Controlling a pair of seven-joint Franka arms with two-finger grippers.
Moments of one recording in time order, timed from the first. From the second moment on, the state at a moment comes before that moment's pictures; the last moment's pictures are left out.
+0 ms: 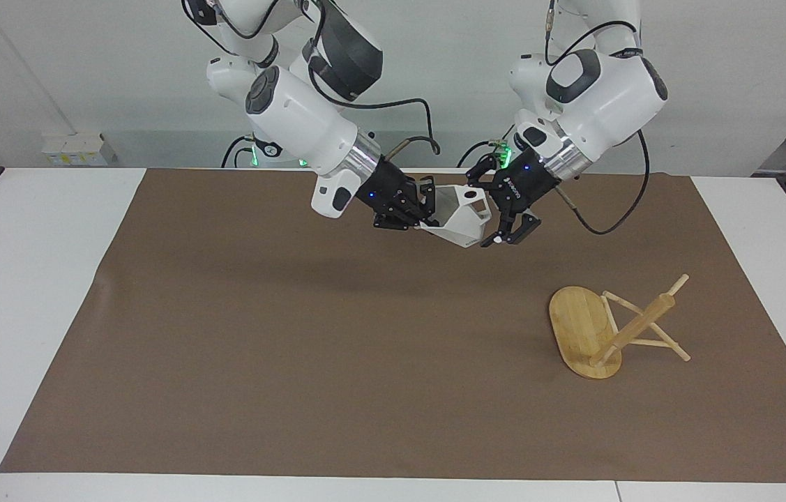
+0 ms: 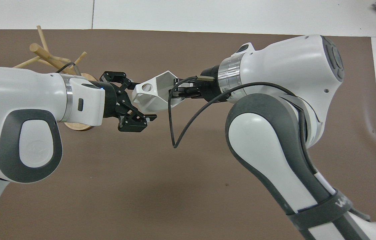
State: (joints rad) left arm -0.31 0.00 -0.09 -1.88 -0.74 2.18 1.08; right arm 0.25 0.26 0.21 -1.54 0.68 2.11 0.14
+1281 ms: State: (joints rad) left arm -0.35 0.00 -0.08 -1.87 -0.69 2.23 1.03; right arm 0.25 0.26 0.21 -1.53 0.68 2.14 0.14
